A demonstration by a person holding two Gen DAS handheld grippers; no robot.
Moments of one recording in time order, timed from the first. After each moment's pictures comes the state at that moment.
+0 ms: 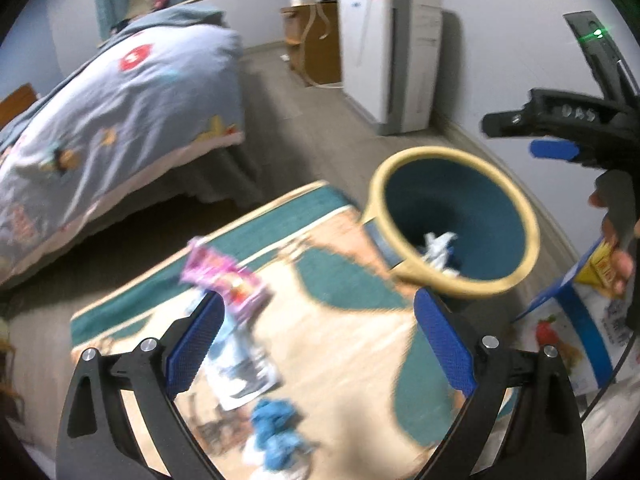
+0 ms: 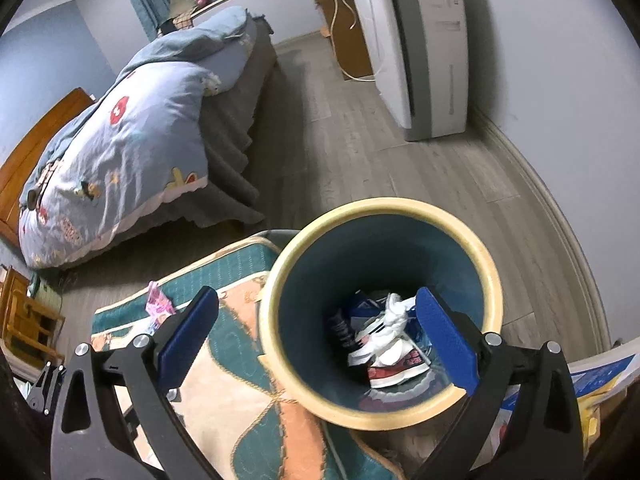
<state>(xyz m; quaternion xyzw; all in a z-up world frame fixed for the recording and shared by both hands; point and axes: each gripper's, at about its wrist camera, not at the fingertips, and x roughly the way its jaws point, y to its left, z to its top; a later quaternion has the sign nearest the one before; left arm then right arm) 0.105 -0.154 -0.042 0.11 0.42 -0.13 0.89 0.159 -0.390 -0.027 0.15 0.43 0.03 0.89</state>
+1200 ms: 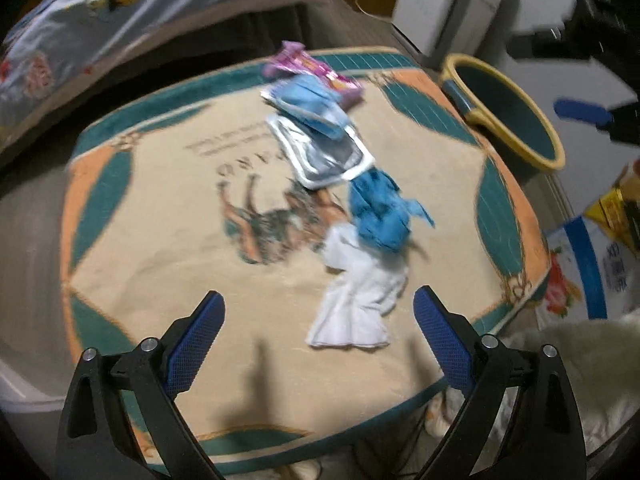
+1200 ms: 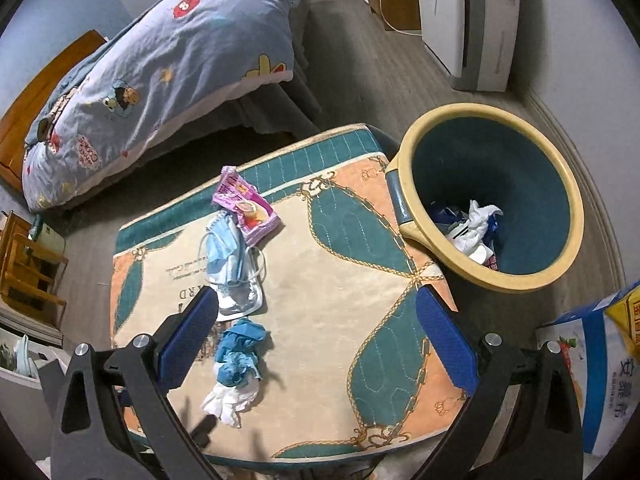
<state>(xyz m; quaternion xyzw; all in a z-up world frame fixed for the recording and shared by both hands) 0.017 -0.032 -0.129 0.02 0.55 -0.11 0.83 0.094 -0.227 -0.054 0.11 0.51 0.05 0.85</state>
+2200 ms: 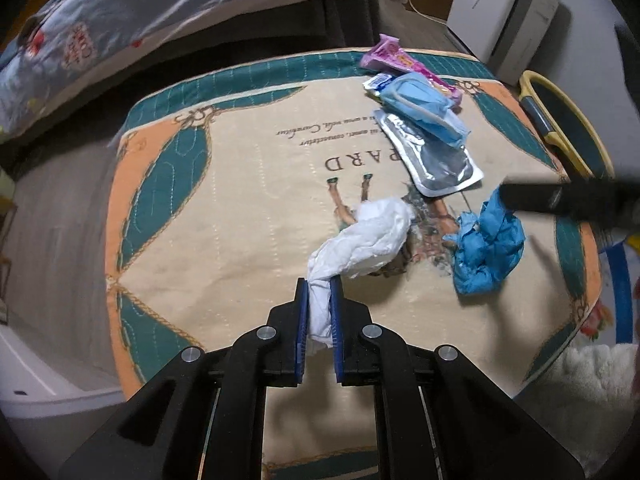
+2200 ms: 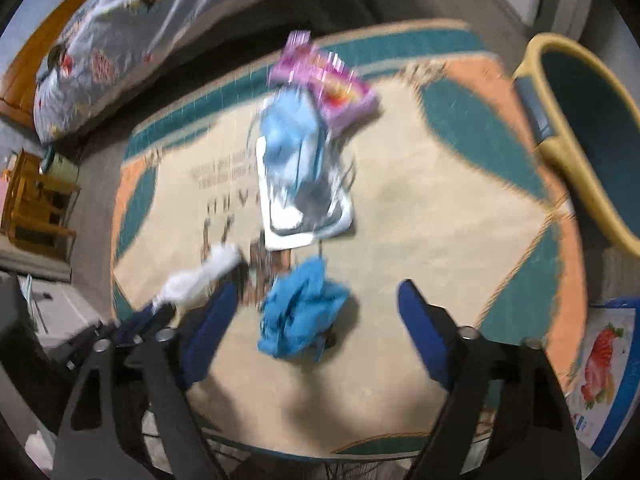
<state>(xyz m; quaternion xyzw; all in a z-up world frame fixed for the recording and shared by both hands) 0.039 0.040 -0.142 0.00 0.56 -0.03 0.83 0.096 -0.133 -0.139 0.07 0.62 0.13 0.77</state>
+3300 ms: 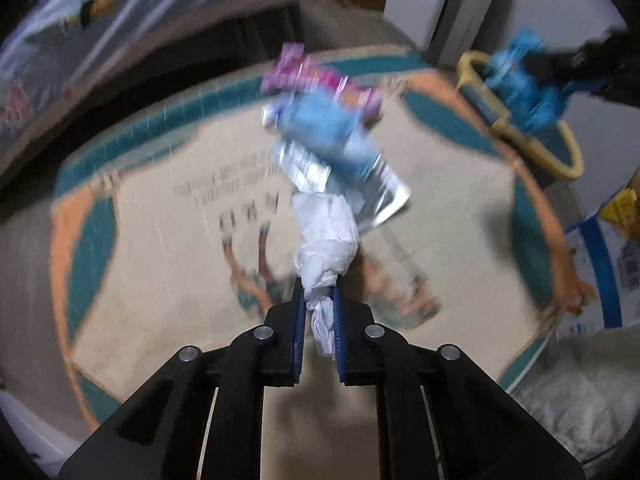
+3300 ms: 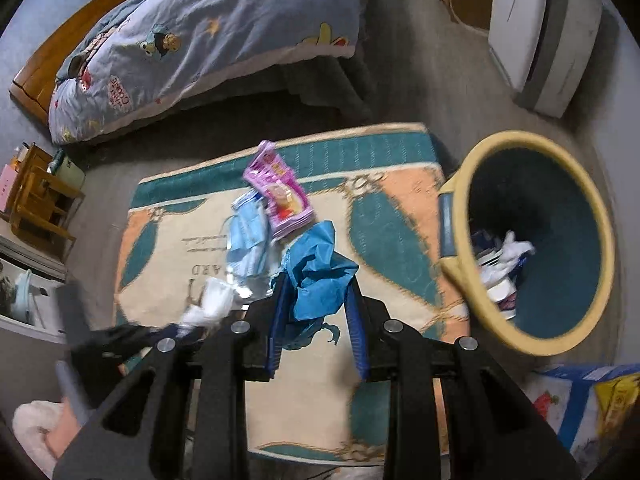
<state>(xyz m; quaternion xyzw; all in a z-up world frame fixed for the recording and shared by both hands) 0.072 -0.027 -0.126 0.04 0.53 -0.13 0.84 0.137 -0.210 -0.051 0.04 0.55 0.15 0.82</state>
